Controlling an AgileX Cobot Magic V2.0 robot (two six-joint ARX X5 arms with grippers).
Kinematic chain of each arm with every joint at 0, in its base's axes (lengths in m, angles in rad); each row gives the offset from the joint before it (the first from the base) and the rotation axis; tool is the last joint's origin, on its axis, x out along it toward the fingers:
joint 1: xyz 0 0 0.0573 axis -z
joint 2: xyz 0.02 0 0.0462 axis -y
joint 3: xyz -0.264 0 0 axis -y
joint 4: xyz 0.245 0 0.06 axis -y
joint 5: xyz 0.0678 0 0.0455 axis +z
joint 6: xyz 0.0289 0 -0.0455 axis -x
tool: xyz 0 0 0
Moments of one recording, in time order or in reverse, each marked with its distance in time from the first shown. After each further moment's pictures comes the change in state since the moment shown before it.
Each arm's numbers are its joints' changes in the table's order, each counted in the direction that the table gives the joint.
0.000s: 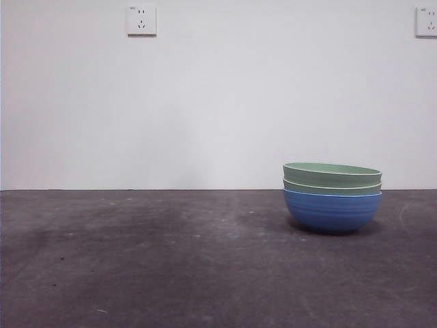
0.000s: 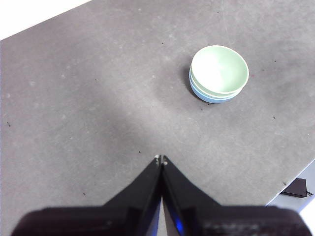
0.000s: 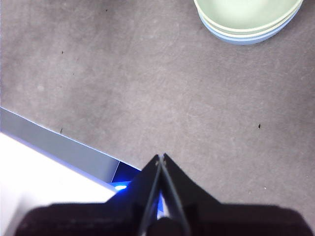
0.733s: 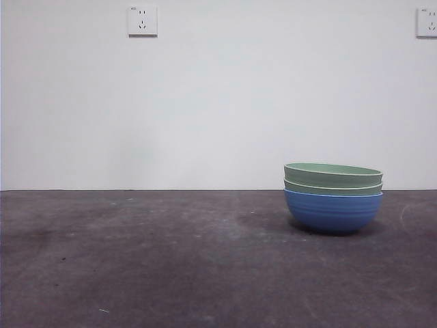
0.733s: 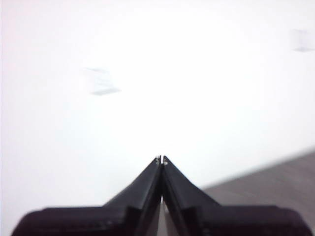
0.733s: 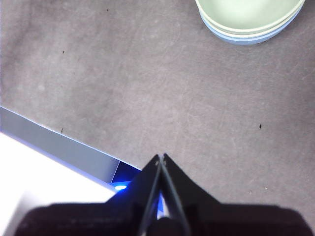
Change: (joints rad) left arm -0.479 0.605 -0.697 0.958 -0.115 -0.149; right arm 0.000 0.000 0.000 0.000 0.000 0.000
